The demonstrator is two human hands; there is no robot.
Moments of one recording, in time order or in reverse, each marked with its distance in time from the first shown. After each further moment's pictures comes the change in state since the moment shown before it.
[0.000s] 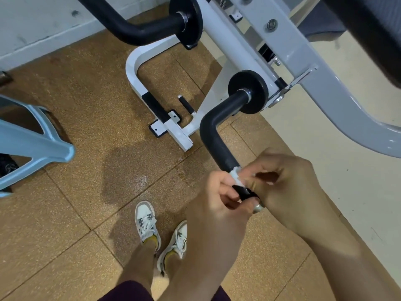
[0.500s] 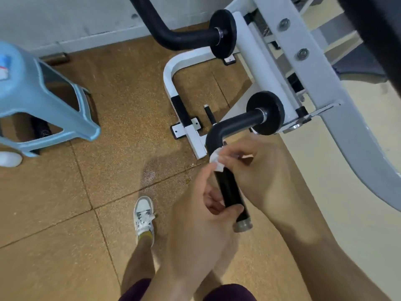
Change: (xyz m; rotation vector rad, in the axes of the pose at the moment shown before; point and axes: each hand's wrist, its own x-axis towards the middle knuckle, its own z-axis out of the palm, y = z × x) left_hand -0.001 0.021 0.009 -0.057 0.135 -0.165; right_hand 0.053 -0.004 0.002 -0.007 -0.065 -0.201
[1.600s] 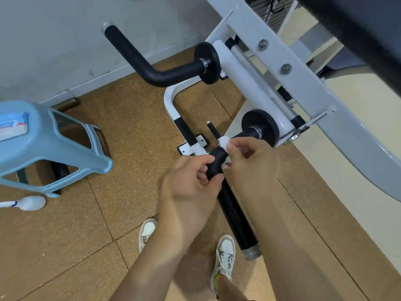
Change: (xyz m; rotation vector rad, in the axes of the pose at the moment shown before) left_hand 0.077 0.021 -0.016 0.288 0.135 0.280; right_hand 0.048 0.012 0.037 0.315 0.451 0.314
